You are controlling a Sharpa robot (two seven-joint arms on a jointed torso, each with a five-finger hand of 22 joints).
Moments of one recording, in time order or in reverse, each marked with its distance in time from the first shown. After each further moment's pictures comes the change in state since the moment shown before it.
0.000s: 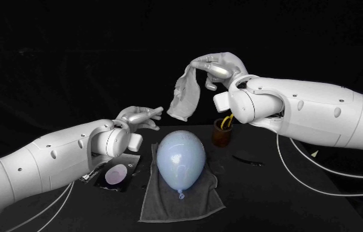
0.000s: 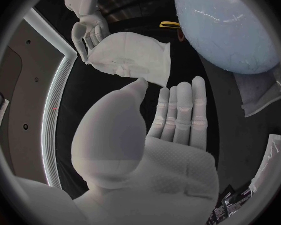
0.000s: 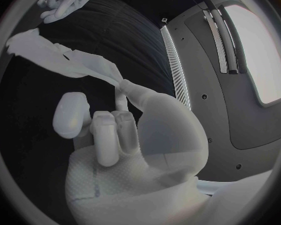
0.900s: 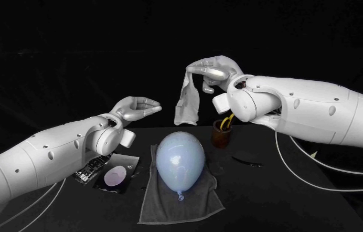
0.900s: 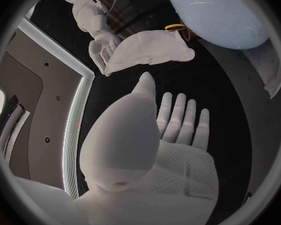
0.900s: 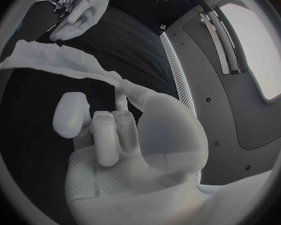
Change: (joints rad) left arm 0.008 -0.004 0.029 -0.068 -0.197 0.165 0.203; left_hand 0.242 0.077 -0.309 0.036 0.000 -0.153 -0.017 -0.002 -0.079 -0.134 0.062 -0.255 -0.137 -0.384 0.129 -0.751 -0.376 -0.105 -0.444 0.107 -0.666 -0.428; right arm 0.005 0.017 0.001 -0.050 -0.028 0.140 -0.065; right_hand 0.002 0.002 0.003 -0.003 0.002 -0.003 0.000 -0.003 0.000 0.000 0.000 -0.004 0.000 0.000 0.000 0.000 0.001 -0.001 0.000 0.000 -0.004 0.000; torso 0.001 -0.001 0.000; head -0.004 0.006
